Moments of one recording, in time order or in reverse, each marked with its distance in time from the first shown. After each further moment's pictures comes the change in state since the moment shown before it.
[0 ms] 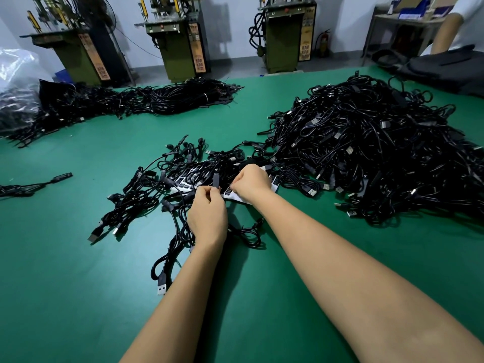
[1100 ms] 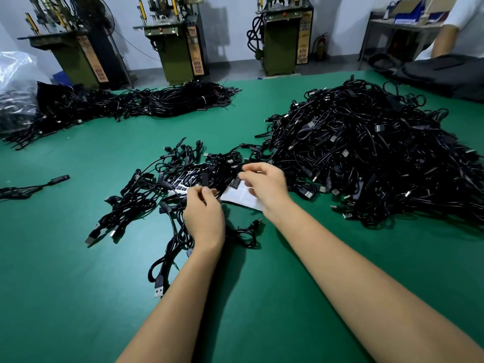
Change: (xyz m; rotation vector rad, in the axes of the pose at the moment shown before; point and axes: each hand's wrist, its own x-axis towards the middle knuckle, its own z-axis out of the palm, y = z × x) left_hand -0.006 0.006 -0.001 -0.163 0.093 0.078; right_hand -0.034 0.019 -0.024 0.897 0.066 -0.002
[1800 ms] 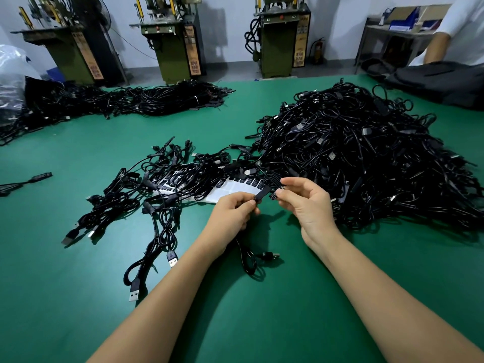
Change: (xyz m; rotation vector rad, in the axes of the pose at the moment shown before) left_hand -0.026 0.016 0.030 -0.235 -0.795 -0.061; right_hand -0.022 0.025 -0.094 0.223 0.106 -0.126
